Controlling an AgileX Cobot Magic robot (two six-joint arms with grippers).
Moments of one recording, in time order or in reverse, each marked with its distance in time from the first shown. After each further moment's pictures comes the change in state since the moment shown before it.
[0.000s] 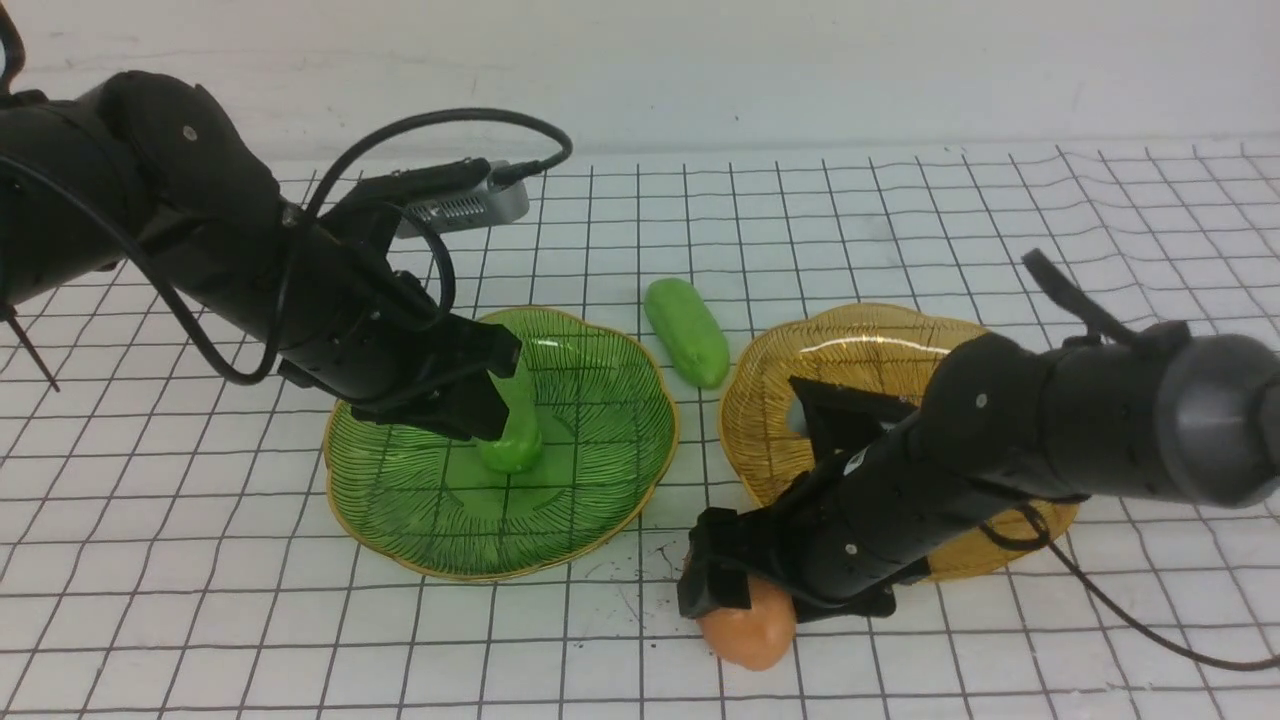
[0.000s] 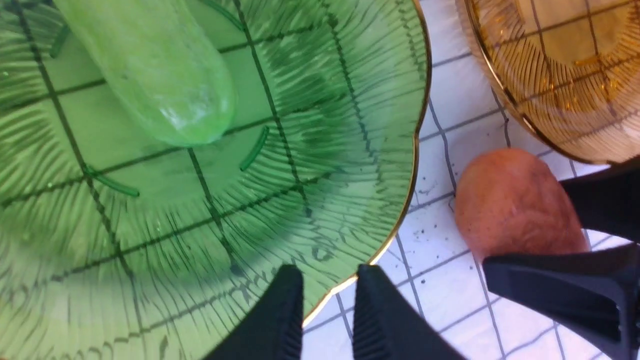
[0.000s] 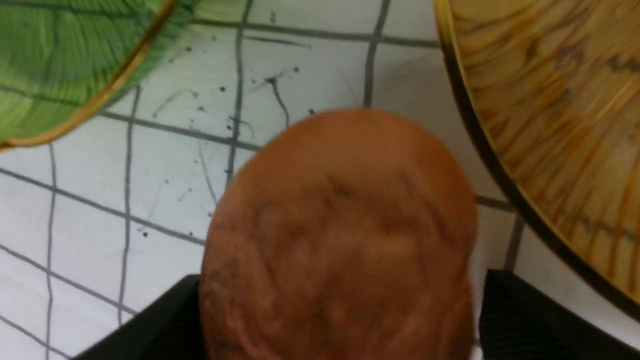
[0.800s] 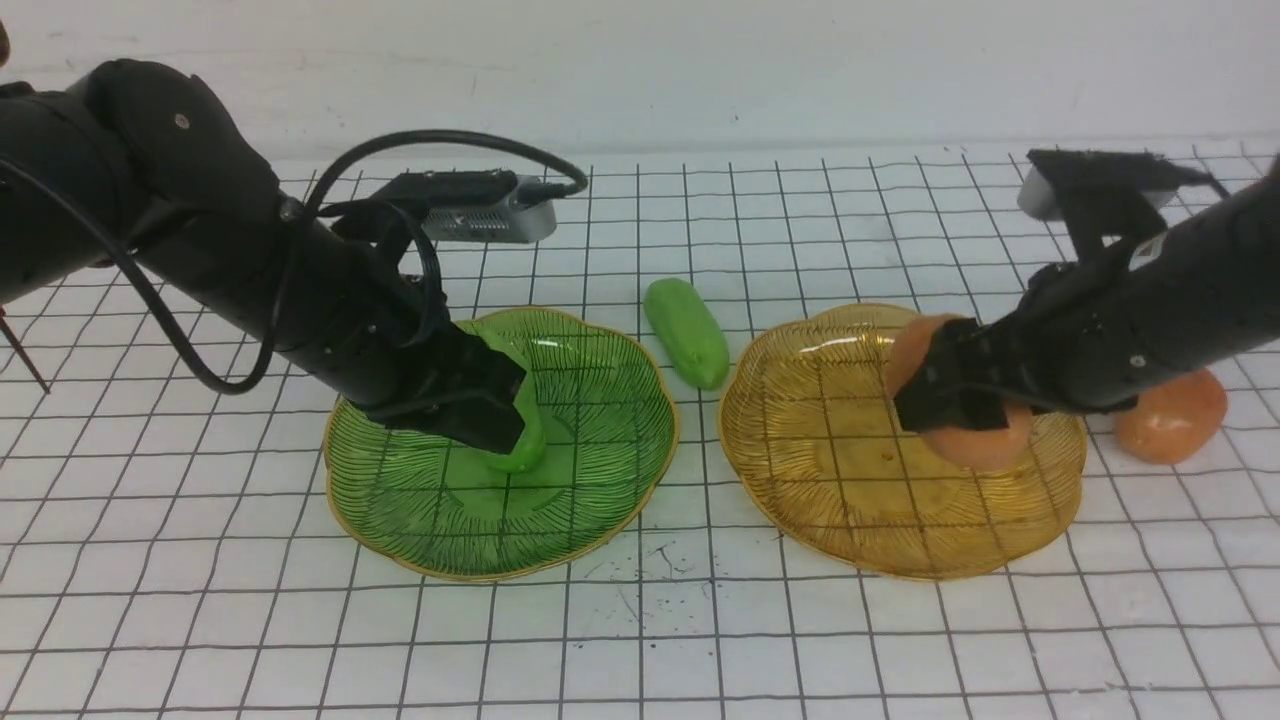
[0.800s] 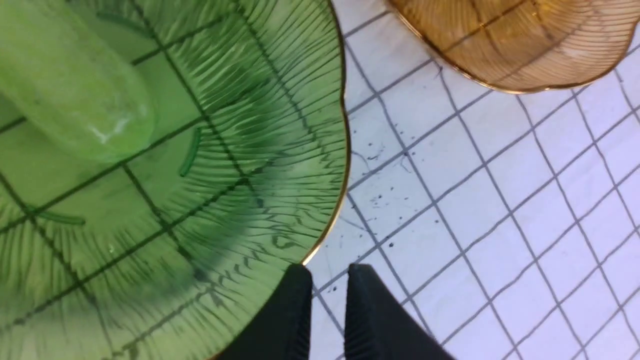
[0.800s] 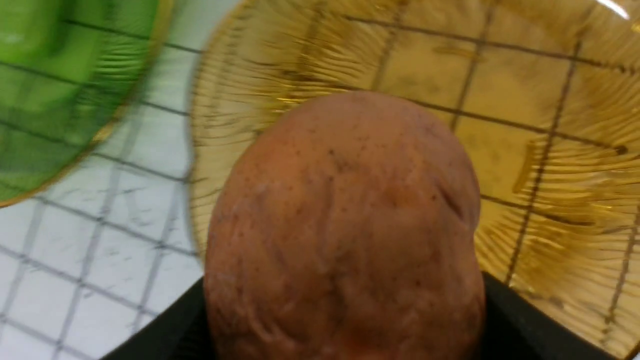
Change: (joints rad) right arm -0.321 -0.218 -0.110 -0.322 0.214 -0.083; left arm -0.014 -0.020 -0.002 -0.066 0.057 0.224
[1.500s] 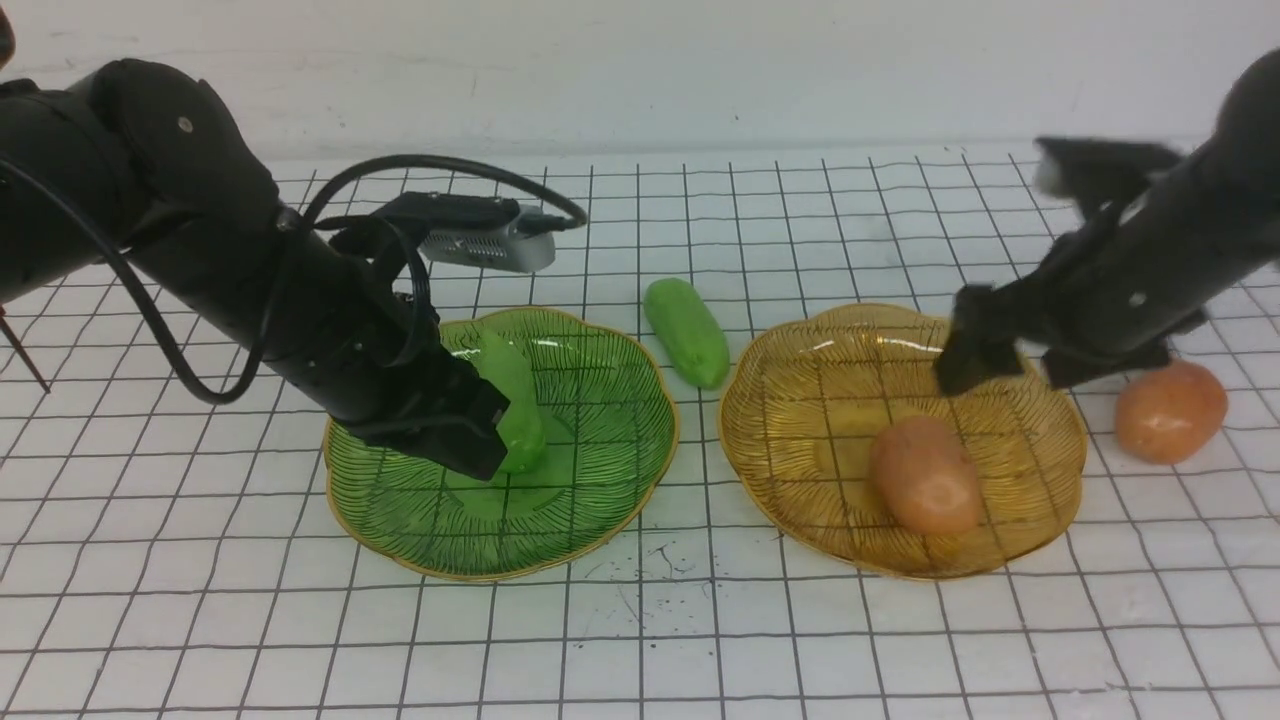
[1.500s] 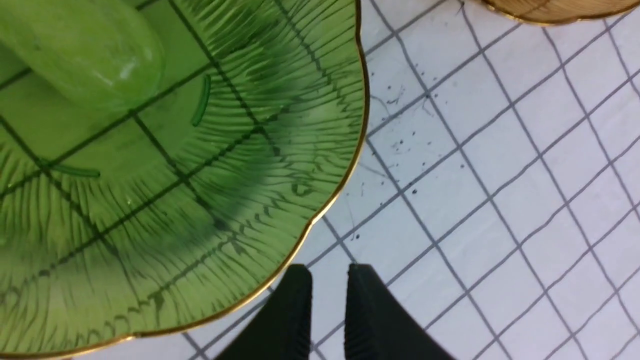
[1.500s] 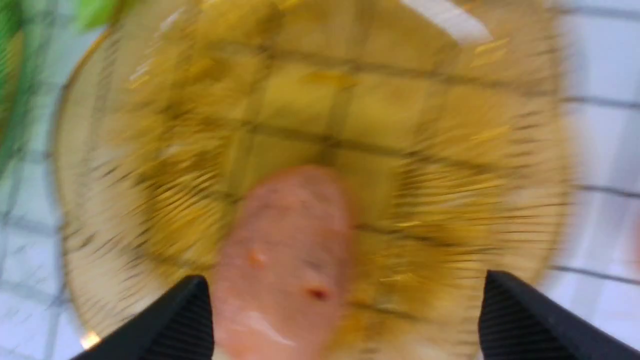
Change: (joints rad) right arm -0.146 0.107 -0.216 -0.129 0.164 0.098; left arm 0.000 0.000 0.000 0.091 0.070 0.006
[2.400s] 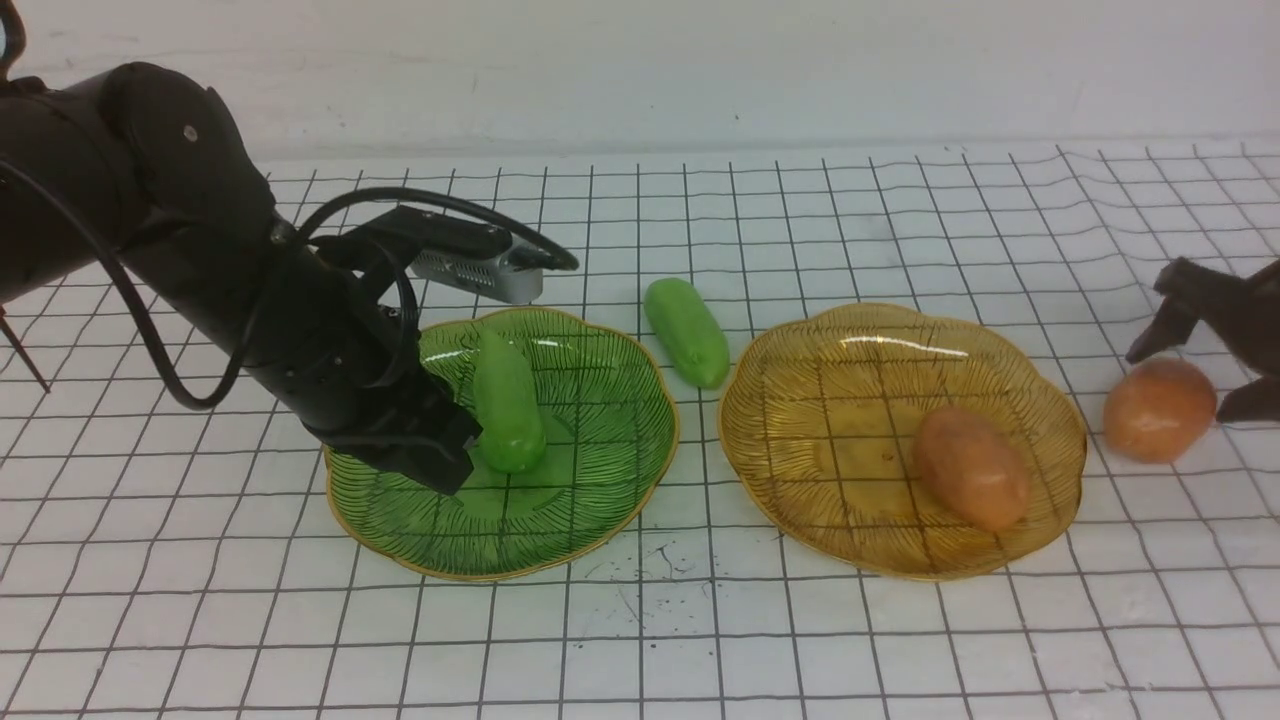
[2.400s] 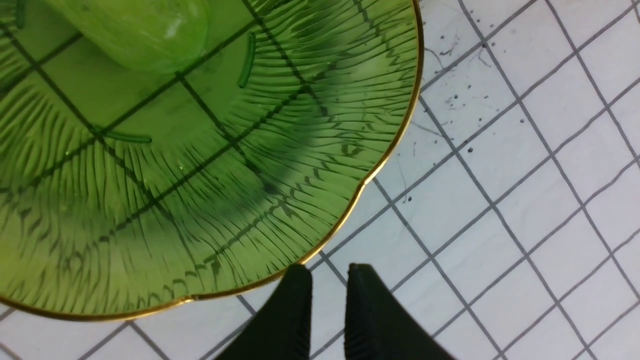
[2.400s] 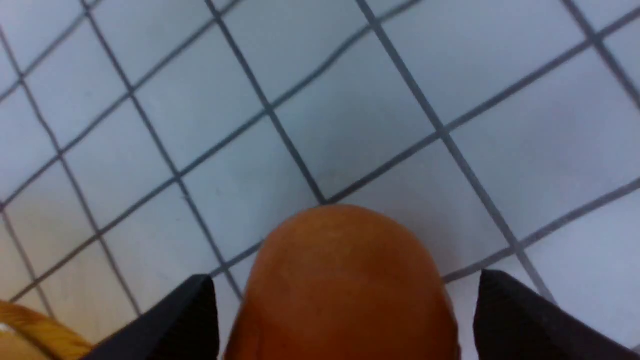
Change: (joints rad) right arm -0.330 0.295 -0.023 0.165 -0.215 0.230; left arm 0.000 0.000 0.000 0.096 0.009 0.009
